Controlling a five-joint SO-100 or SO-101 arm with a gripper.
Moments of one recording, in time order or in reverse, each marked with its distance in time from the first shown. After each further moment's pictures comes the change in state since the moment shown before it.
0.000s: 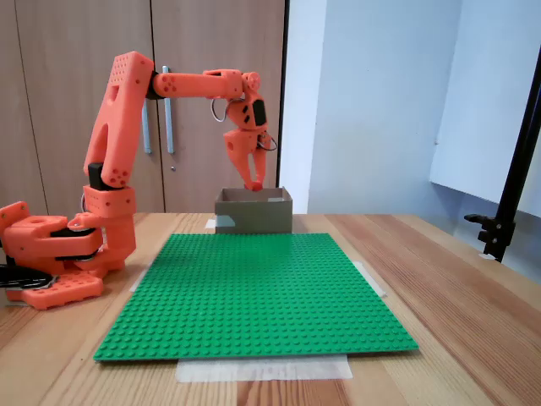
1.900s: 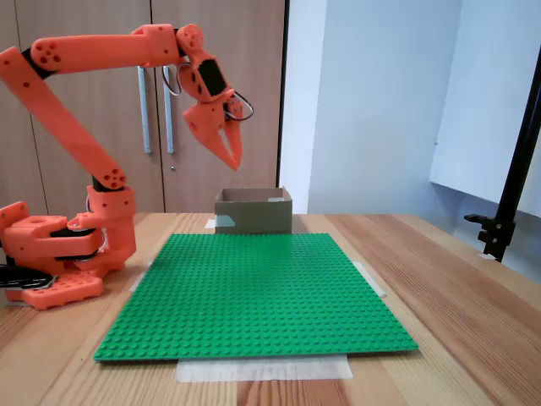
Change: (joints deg) arm 9.8 55.7 50.1 -10.5 -7.6
